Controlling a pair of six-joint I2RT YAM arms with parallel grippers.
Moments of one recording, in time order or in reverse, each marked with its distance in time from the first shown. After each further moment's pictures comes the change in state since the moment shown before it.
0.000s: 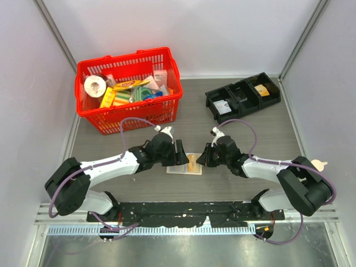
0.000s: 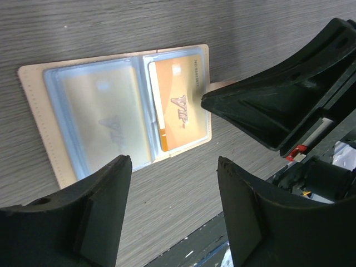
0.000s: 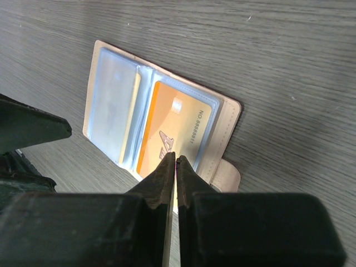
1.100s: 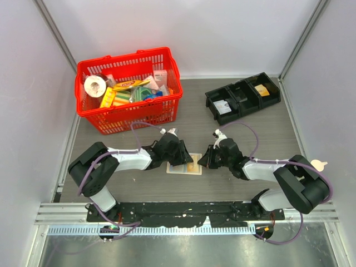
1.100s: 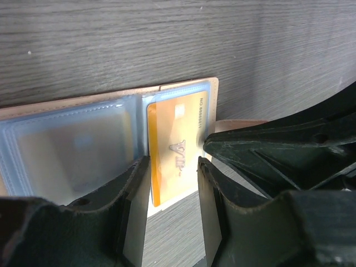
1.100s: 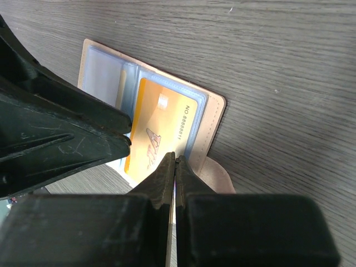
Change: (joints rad) left arm 0.021 0.276 0.010 0.270 0.067 -0.140; right arm -0.033 0.030 -0.067 0.110 -0.010 0.003
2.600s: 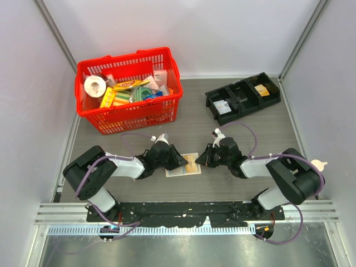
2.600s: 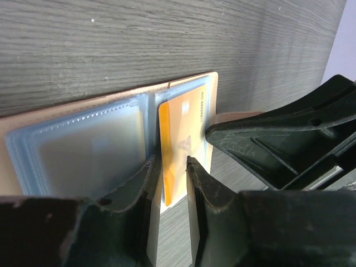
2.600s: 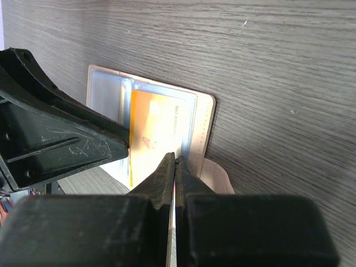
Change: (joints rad) left arm 0.012 -0.040 -0.209 0.279 -0.026 -0.158; right arm -0.018 0.095 -0.003 0.130 -0.076 0.035
